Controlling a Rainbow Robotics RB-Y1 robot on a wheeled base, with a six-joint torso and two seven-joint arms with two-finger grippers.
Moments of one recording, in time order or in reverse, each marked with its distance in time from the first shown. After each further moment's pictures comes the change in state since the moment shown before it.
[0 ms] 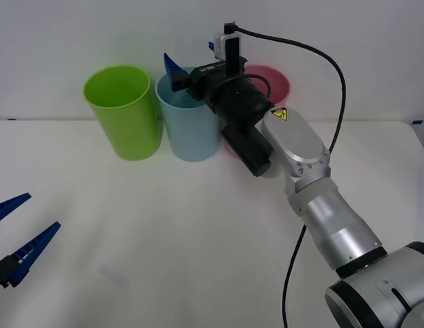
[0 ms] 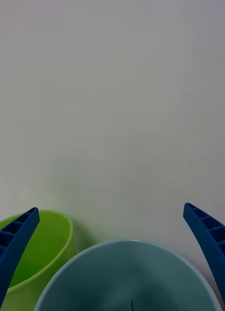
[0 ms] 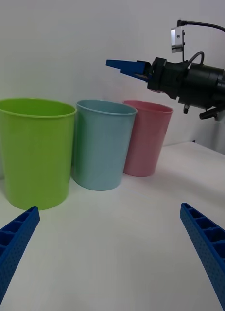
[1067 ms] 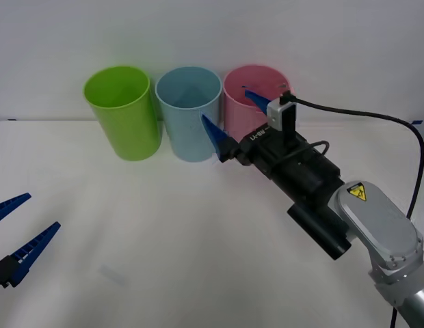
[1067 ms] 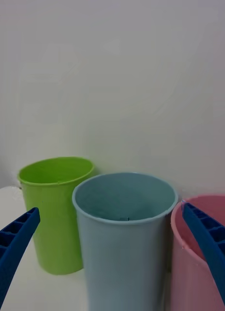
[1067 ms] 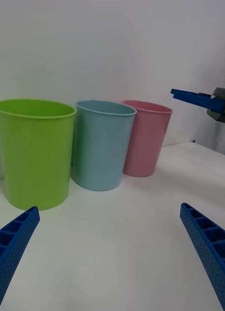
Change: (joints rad) right arm 0.501 -0.349 0.159 -0.601 -0.069 -0.034 -0.014; left arm 0.000 0.000 0.000 0.000 0.000 0.000 0.000
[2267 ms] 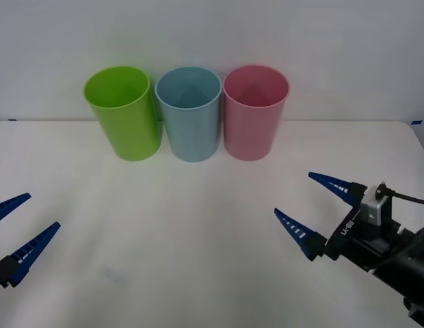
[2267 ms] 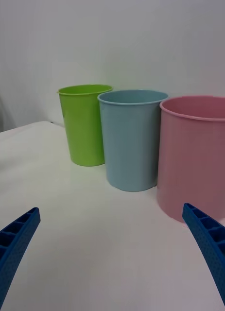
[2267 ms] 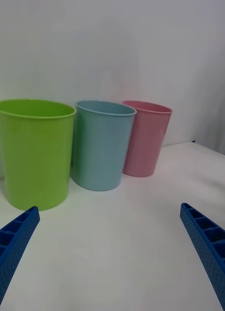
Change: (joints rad) right arm 0.557 -0.062 -0.410 -0.207 -0.044 -0.564 0.076; left arm 0.000 0.000 0.000 0.000 0.000 0.000 0.000
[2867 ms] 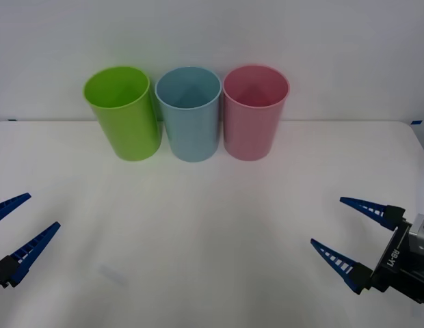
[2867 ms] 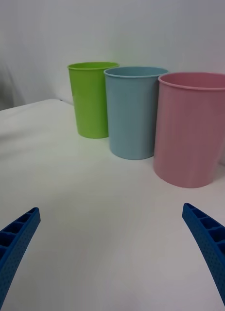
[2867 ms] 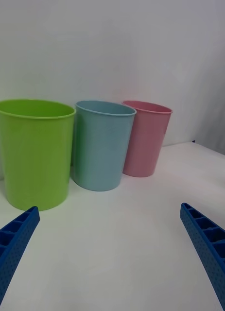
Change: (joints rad) right arm 0.084 0.016 -0.225 0.073 -0.024 -0.298 0.055; left arm 0.000 0.000 0.000 0.000 0.000 0.000 0.000
